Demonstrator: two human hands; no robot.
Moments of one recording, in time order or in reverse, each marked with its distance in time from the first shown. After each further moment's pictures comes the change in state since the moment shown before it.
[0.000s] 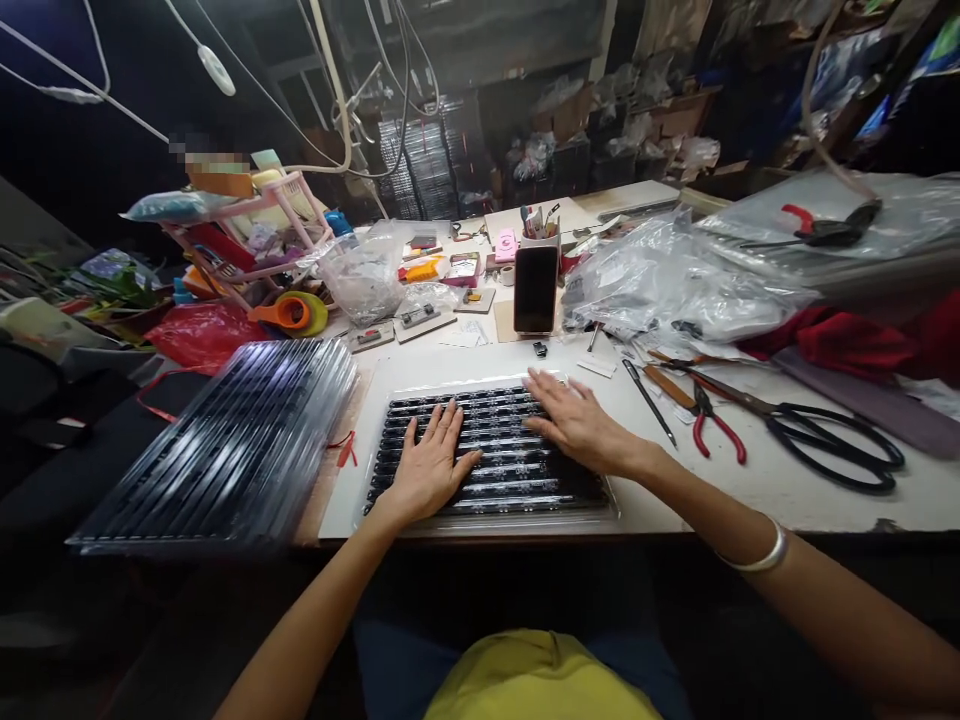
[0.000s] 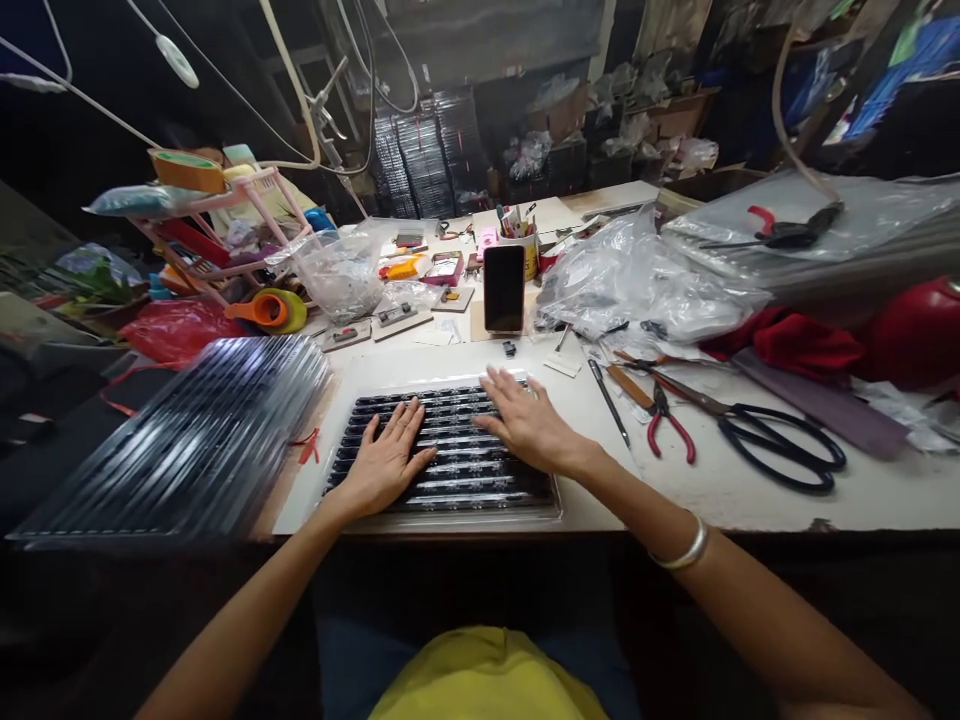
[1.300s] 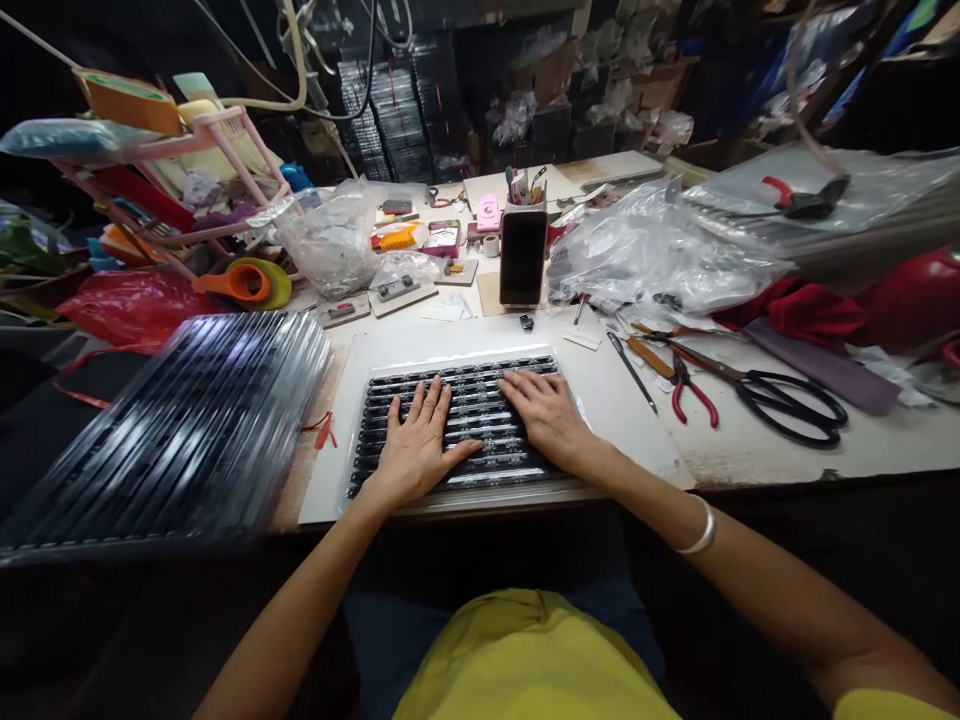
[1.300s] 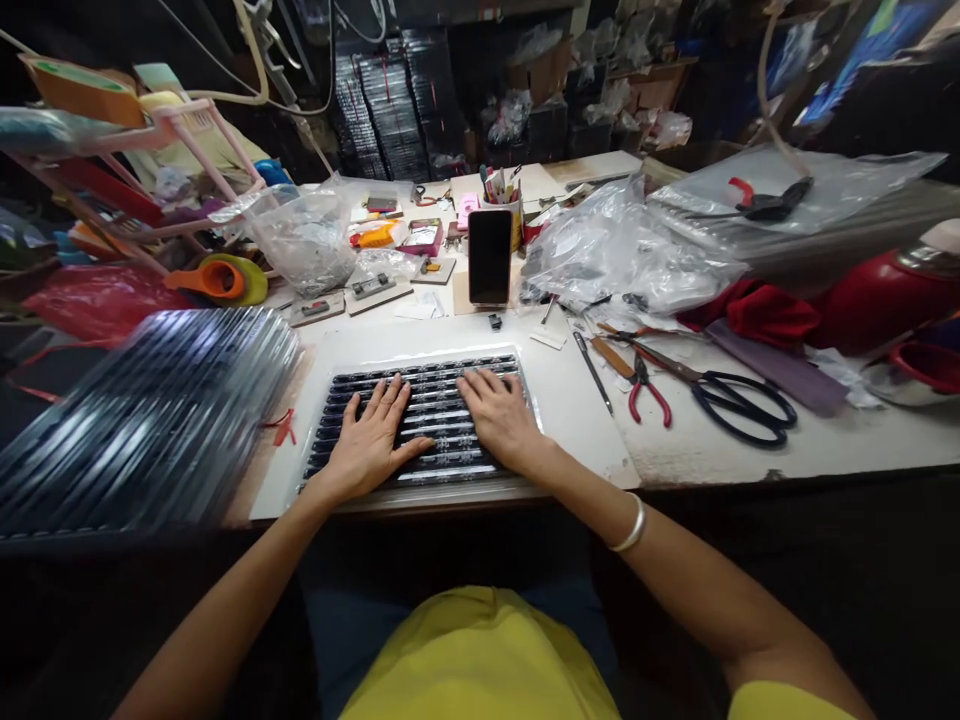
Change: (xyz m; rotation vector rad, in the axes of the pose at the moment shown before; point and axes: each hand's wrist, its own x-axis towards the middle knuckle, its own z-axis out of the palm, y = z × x) left_hand 0.000 0.001 0.001 -0.072 0.025 0.021; right_hand -0.001 -0.034 0.016 -0.258 0.194 0.056
